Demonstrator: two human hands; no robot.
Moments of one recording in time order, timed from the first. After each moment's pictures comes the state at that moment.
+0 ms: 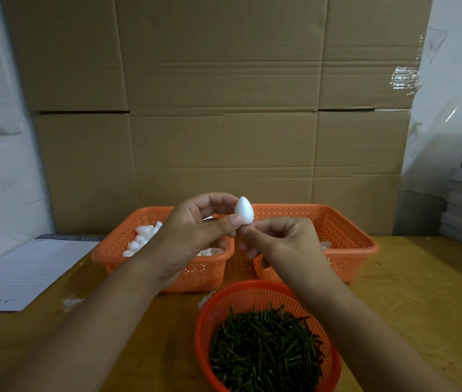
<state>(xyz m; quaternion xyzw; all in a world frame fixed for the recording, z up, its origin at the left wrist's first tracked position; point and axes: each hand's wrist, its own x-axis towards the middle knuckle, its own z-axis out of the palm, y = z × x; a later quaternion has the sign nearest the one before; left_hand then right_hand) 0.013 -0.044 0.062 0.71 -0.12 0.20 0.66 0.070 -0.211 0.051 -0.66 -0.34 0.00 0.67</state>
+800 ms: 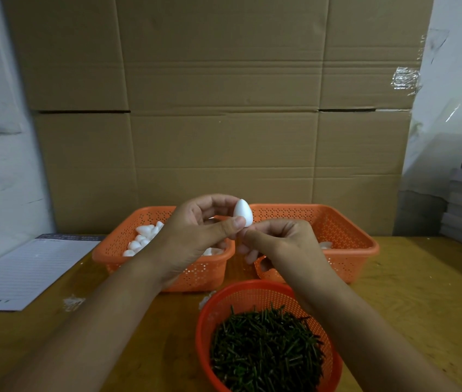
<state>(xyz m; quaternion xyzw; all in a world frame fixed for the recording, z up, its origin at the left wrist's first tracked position) 0.012 -0.042 0.061 0.74 -0.12 0.21 0.63 0.065 -0.213 0.053 -0.65 -0.34 0.06 0.68</state>
